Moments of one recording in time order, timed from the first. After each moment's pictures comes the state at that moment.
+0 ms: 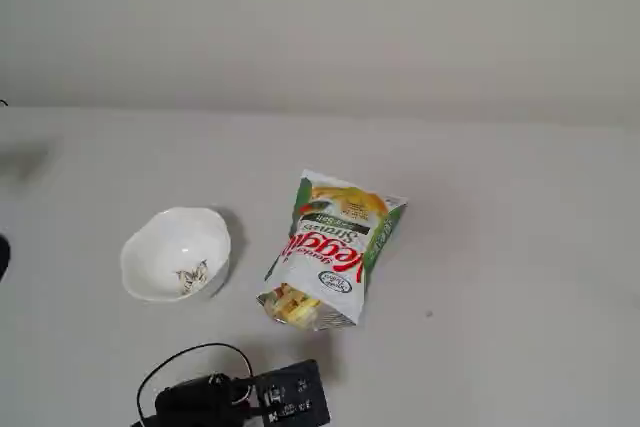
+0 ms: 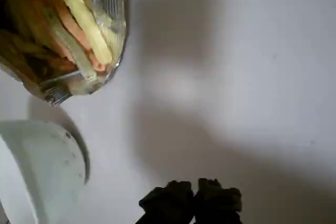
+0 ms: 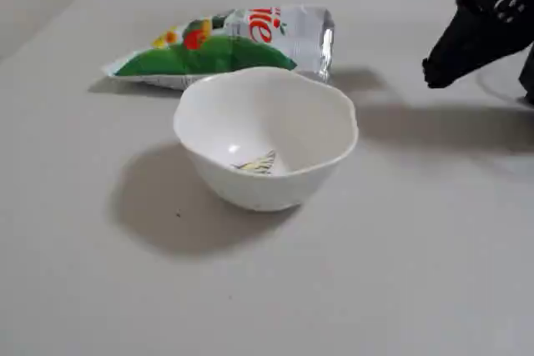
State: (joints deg) arm -13.4 190.3 172.0 71.4 -10.9
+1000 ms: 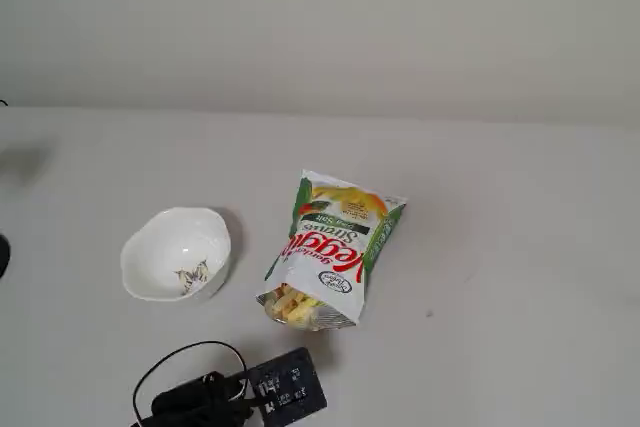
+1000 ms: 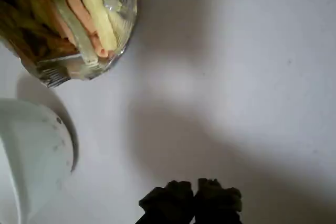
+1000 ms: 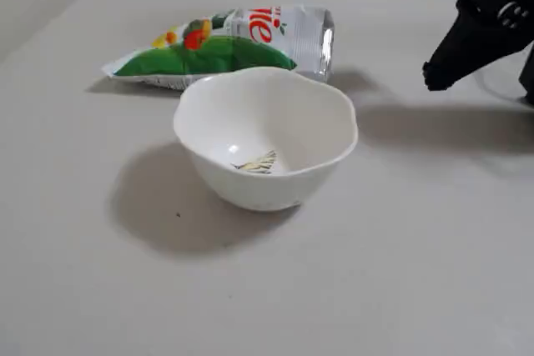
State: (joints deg) arm -14.9 190.3 172.5 71.0 -16.9
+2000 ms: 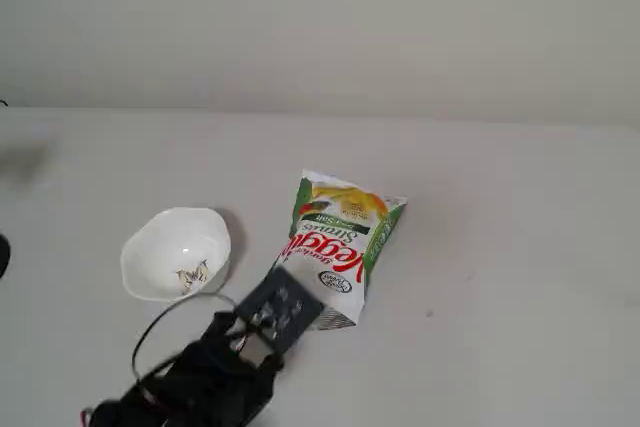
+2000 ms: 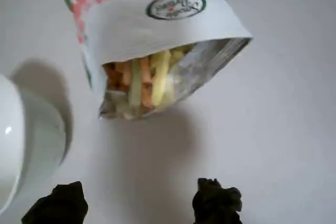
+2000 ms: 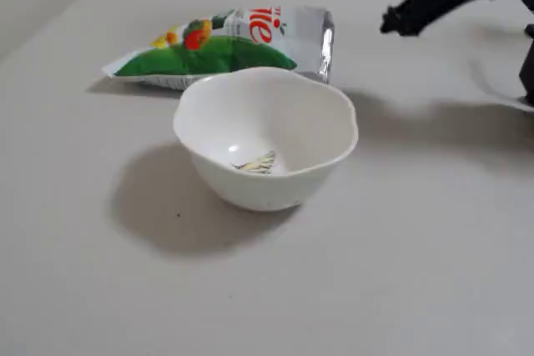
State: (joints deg) arm -2.3 161.1 155.7 55.0 -55.0
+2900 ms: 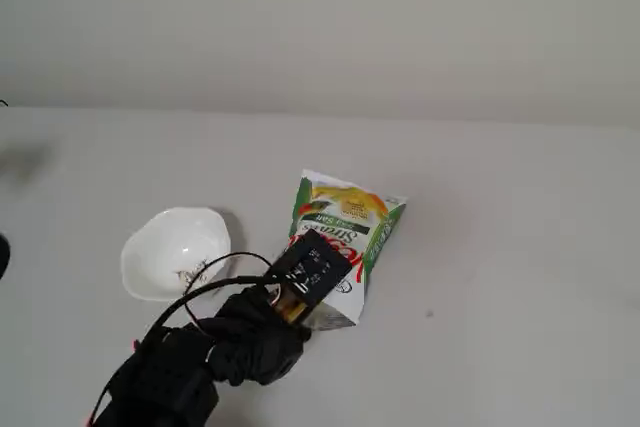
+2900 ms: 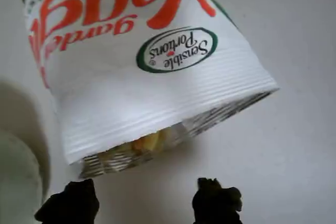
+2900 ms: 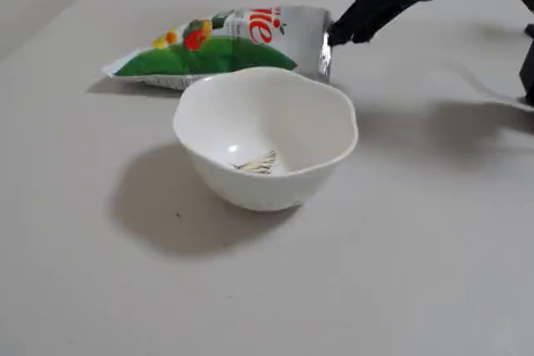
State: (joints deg) arm -1.0 129.2 146.0 37.8 -56.2
